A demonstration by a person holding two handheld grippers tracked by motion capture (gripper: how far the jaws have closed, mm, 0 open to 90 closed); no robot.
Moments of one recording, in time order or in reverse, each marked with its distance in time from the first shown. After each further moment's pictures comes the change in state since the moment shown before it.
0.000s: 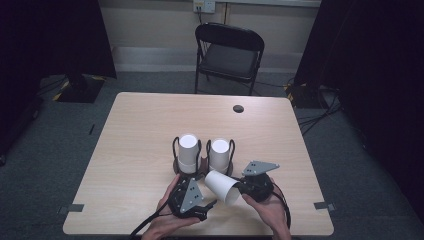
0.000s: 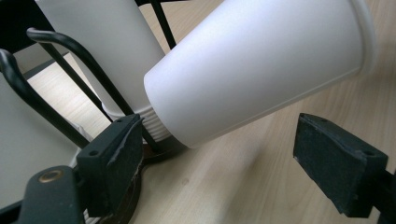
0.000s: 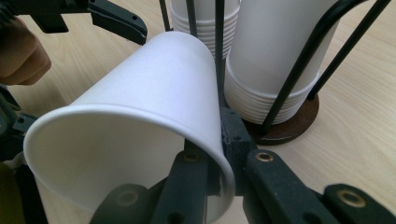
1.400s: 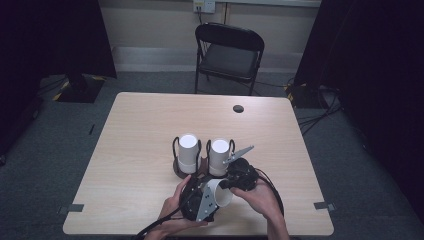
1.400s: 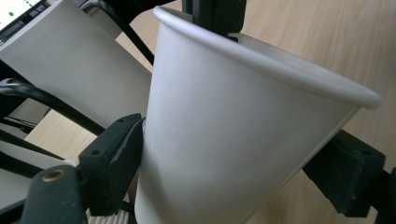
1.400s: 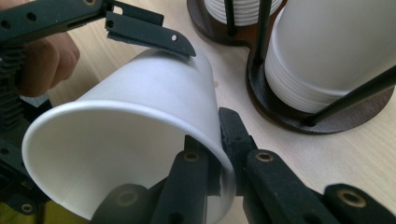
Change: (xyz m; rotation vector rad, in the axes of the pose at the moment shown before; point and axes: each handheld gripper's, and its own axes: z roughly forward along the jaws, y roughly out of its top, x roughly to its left) left arm -0.018 0.008 0.020 0.040 0.063 0.213; right arm 0.001 0.040 0.032 0.306 0.129 0.061
